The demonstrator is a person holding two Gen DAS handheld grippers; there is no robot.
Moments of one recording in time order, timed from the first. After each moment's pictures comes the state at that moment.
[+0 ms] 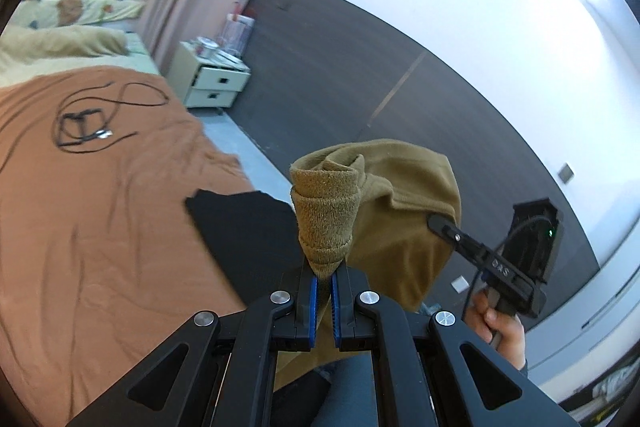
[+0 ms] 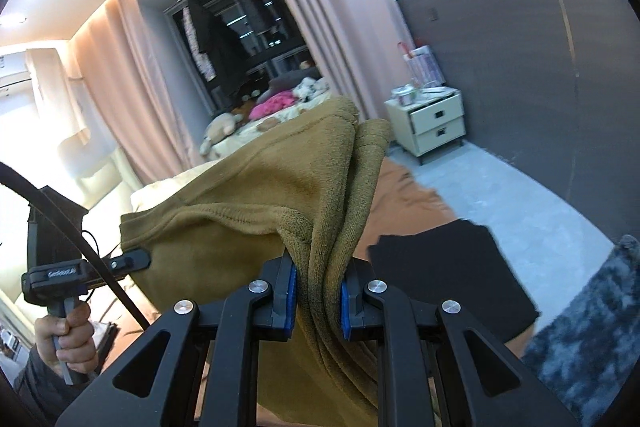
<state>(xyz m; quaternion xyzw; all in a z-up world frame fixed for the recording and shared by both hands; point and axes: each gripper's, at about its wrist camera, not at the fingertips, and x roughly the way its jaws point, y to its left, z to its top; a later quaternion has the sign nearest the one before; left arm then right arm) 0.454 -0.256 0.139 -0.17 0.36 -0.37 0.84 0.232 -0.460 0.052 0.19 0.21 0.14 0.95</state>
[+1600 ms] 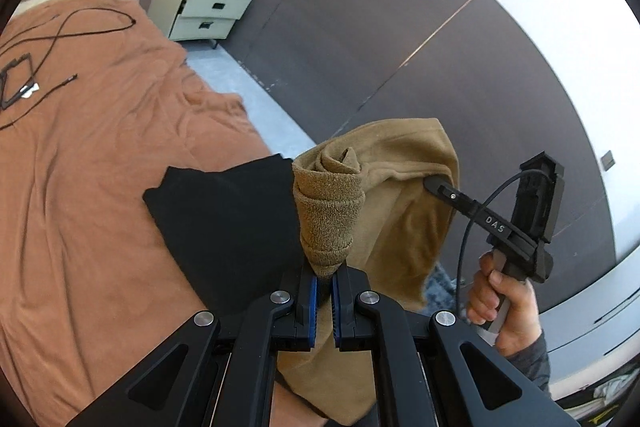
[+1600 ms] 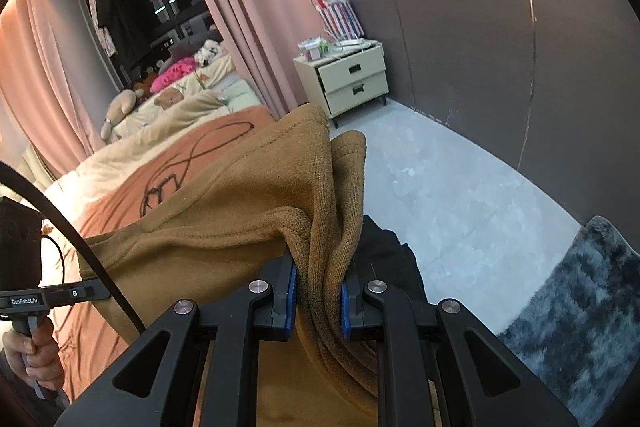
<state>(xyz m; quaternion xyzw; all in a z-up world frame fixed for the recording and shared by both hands) 0.666 -0.369 -0.040 -0.14 0.47 -0.38 0.79 0.408 -0.297 -0.002 0.19 0.31 0.01 0.93</state>
